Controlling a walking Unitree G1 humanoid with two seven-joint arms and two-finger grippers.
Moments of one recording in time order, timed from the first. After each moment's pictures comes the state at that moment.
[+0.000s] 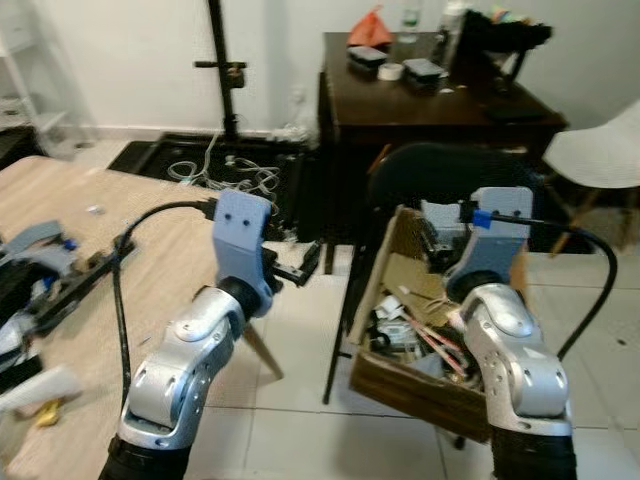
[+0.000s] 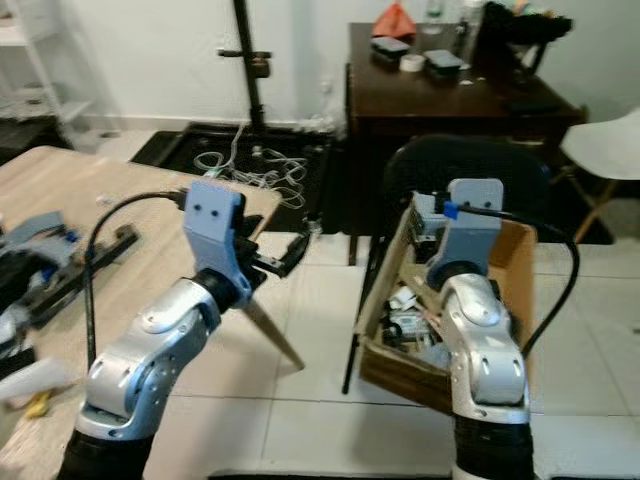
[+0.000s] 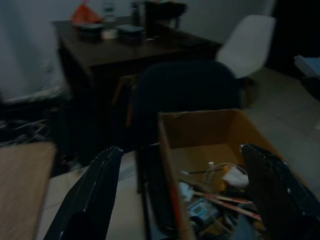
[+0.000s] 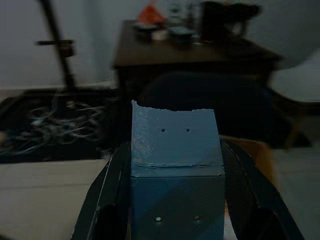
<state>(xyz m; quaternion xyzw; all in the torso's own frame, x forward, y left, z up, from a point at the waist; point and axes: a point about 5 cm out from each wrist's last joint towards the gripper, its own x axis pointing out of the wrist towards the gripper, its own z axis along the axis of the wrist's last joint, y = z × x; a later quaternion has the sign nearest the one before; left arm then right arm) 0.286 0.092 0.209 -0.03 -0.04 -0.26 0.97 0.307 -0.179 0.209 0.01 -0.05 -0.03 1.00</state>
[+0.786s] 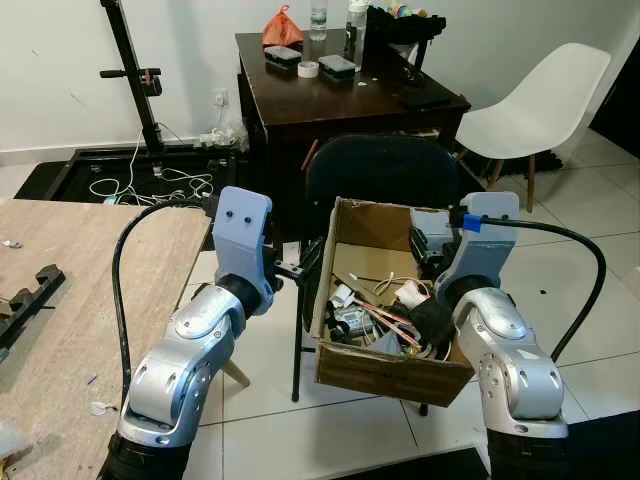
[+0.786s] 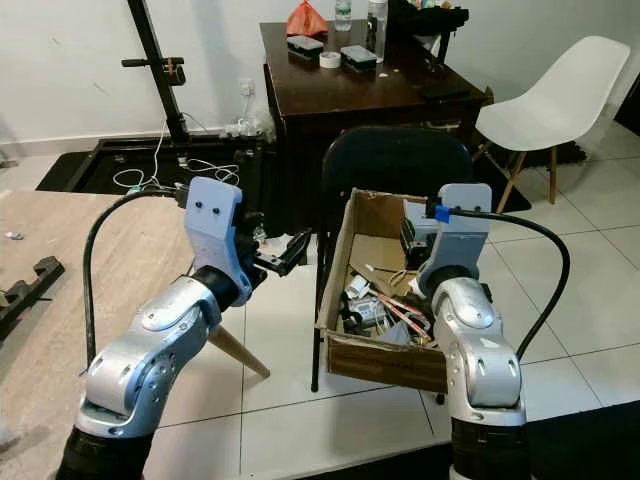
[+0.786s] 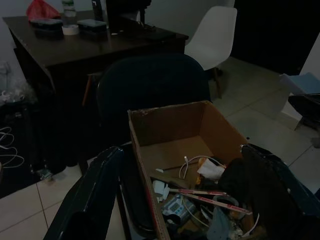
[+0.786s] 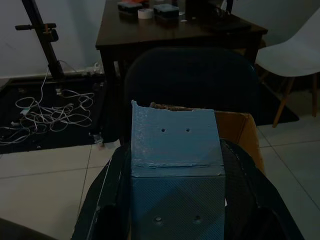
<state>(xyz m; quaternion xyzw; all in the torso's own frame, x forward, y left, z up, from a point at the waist) 0.287 0.089 0.208 -0.02 -0.03 -0.26 0.97 0.306 -0.169 0.198 0.01 -0.02 0.00 1.00</state>
